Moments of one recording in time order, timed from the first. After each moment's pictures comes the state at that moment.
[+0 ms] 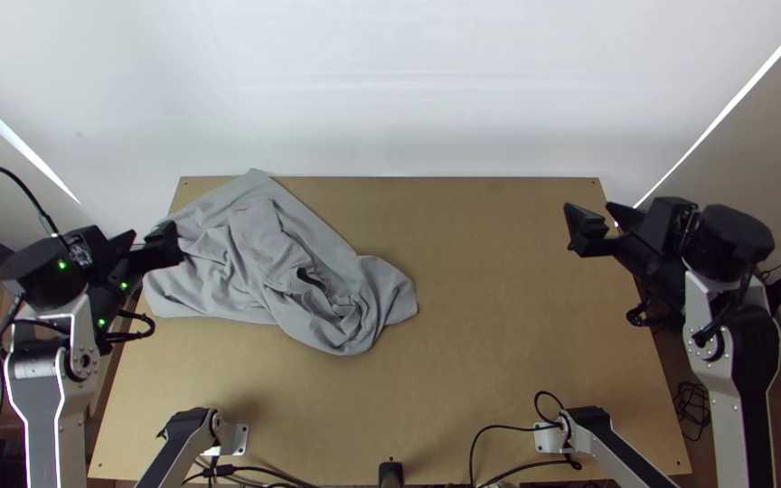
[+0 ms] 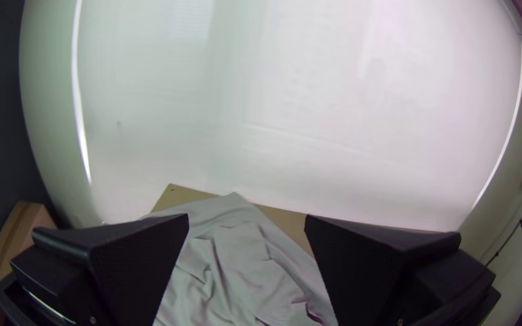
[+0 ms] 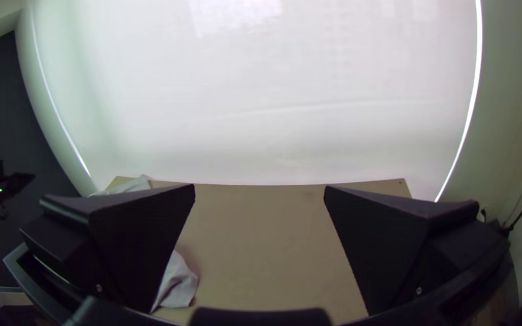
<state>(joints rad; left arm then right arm) 0.18 0.84 1.22 -0.70 0.04 -0.15 0.15 0.96 1.38 -0.72 -0.15 0.16</state>
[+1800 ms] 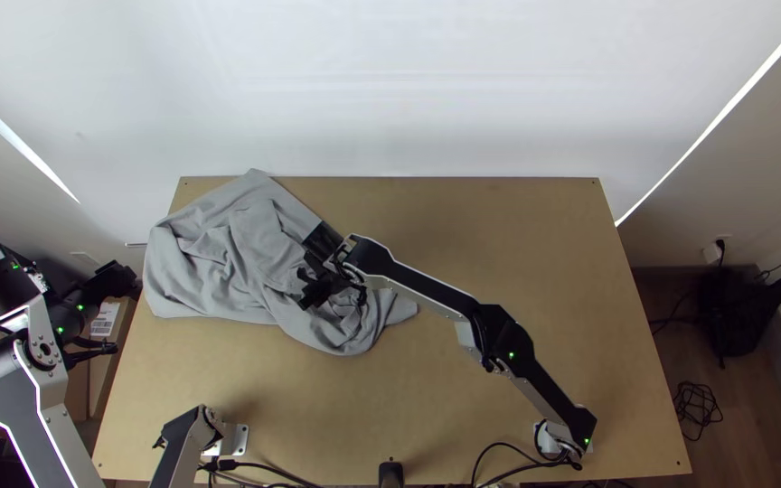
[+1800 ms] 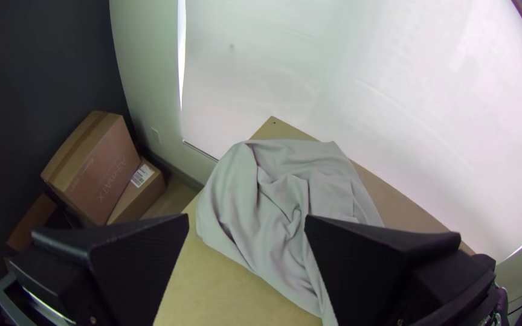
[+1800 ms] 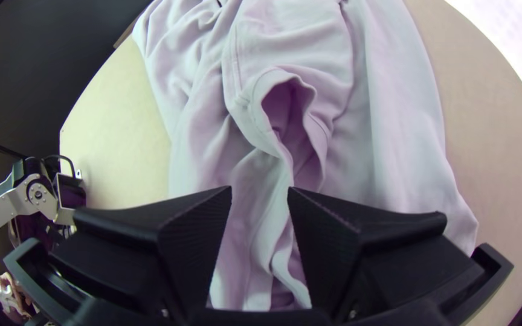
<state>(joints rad) 0.56 0.87 1.33 -1.11 0.04 -0.11 1.02 2.39 2.24 -0.80 -0.21 0.21</state>
